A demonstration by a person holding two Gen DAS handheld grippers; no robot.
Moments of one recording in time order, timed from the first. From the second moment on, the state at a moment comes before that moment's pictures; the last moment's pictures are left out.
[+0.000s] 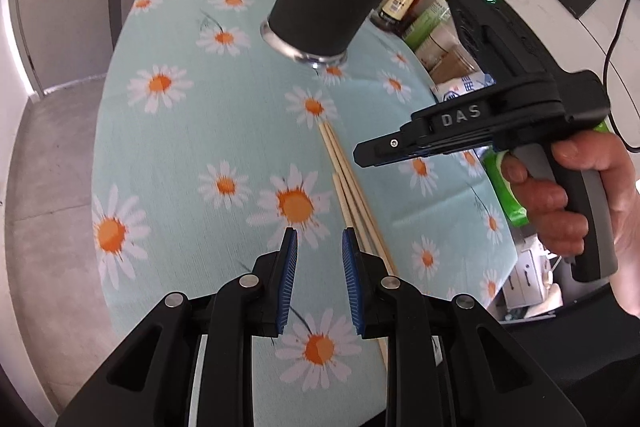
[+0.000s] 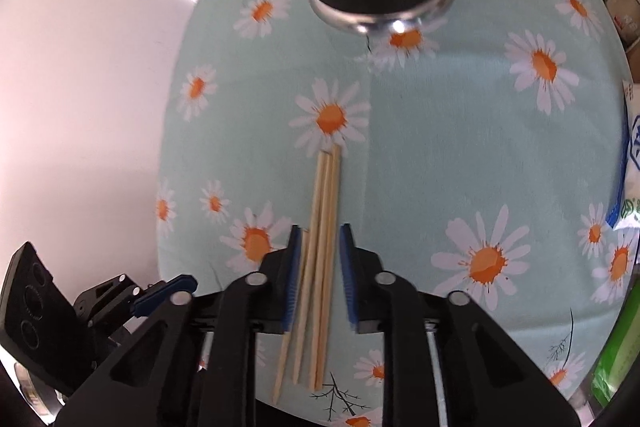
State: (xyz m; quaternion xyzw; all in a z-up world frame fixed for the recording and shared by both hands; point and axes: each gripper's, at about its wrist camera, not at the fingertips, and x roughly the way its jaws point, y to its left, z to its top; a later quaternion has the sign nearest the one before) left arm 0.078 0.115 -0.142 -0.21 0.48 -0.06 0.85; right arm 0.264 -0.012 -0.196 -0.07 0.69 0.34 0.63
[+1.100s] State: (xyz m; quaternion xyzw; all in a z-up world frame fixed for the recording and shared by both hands) left arm 0.071 0.130 -0.160 -0.20 0.51 -0.09 0.83; right arm 0.245 0.044 -0.211 -0.18 0.70 0.24 0.64
